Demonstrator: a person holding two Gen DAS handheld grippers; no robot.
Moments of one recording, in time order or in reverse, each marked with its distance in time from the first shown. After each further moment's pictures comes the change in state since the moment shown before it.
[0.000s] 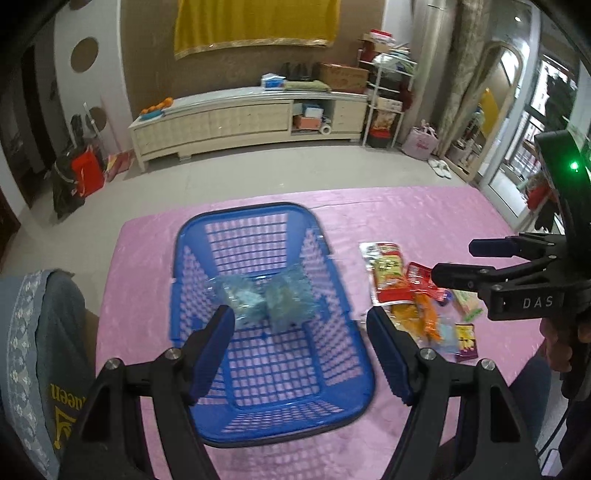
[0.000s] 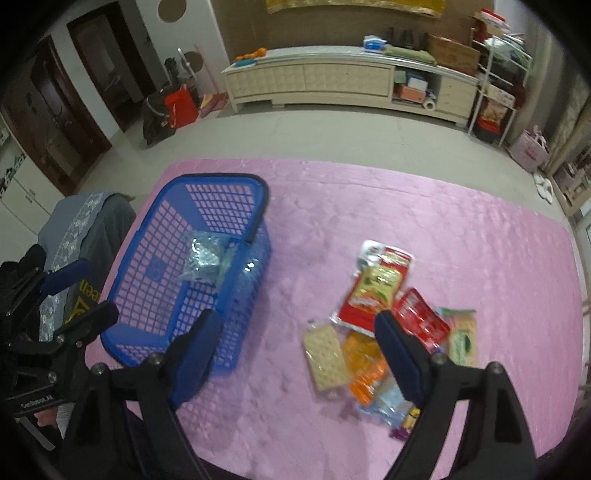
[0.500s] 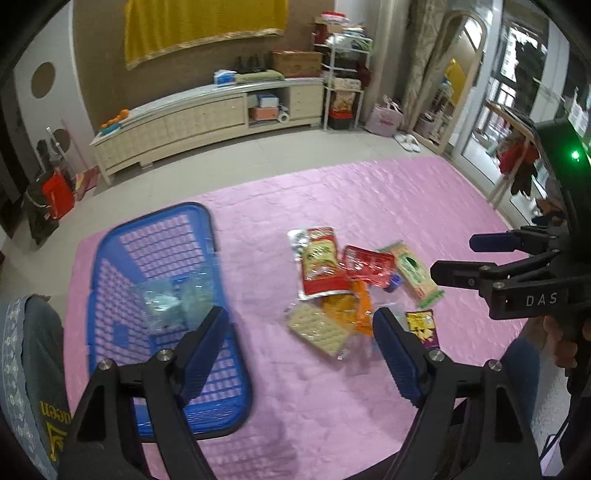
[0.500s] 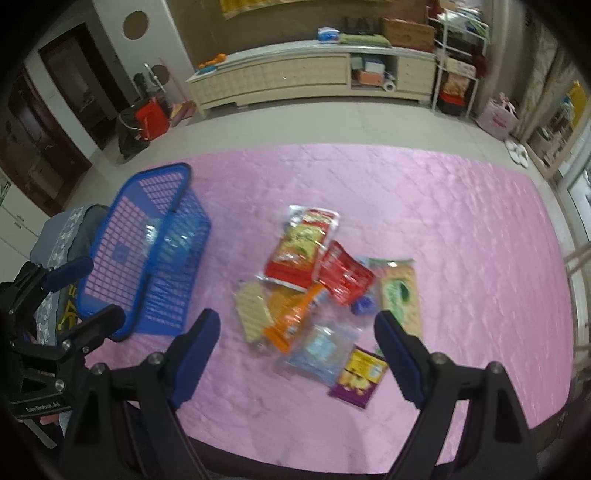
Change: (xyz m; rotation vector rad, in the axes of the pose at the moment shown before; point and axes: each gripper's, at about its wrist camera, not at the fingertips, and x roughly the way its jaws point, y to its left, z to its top) left arm 0.036 -0.103 0.001 0.118 0.054 -0.068; right arm -0.020 -0.094 -0.051 0.115 0.023 -0.048
